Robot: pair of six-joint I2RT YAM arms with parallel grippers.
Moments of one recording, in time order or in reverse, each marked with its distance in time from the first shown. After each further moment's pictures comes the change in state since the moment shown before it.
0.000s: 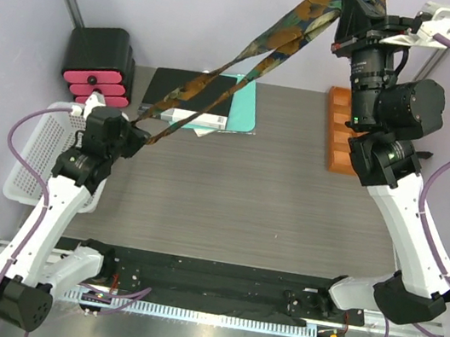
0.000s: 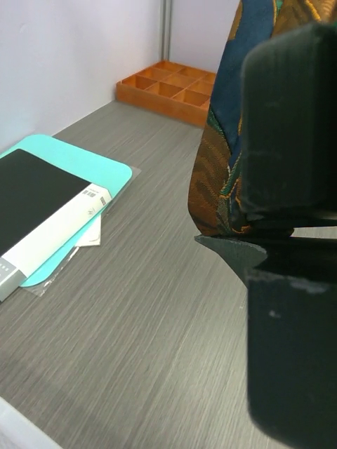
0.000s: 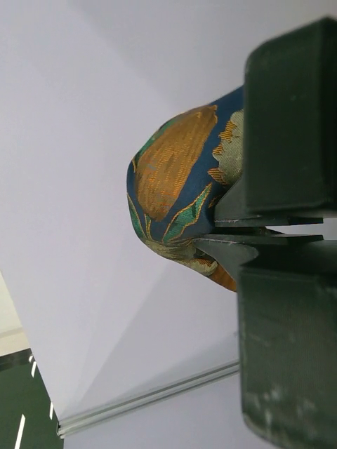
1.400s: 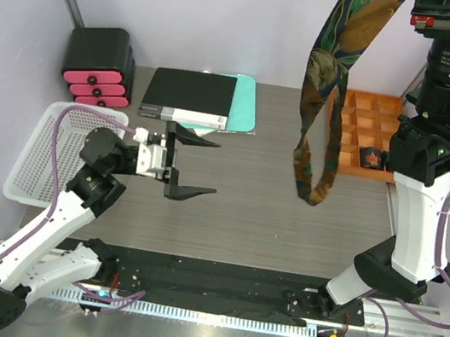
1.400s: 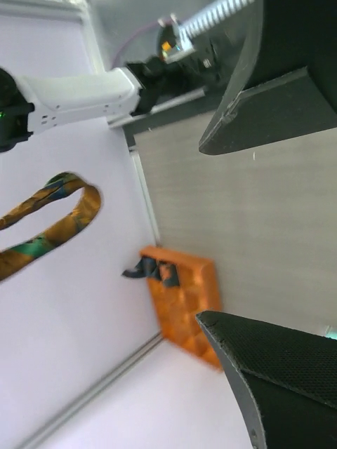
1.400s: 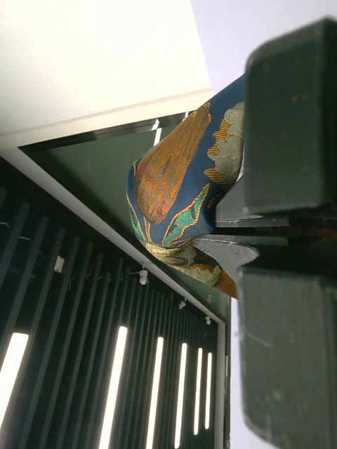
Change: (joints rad) left arm -0.321 -0.102 -0.163 0.904 1.135 1.045; right arm -0.021 0.229 0.657 0.134 -0.435 0.498
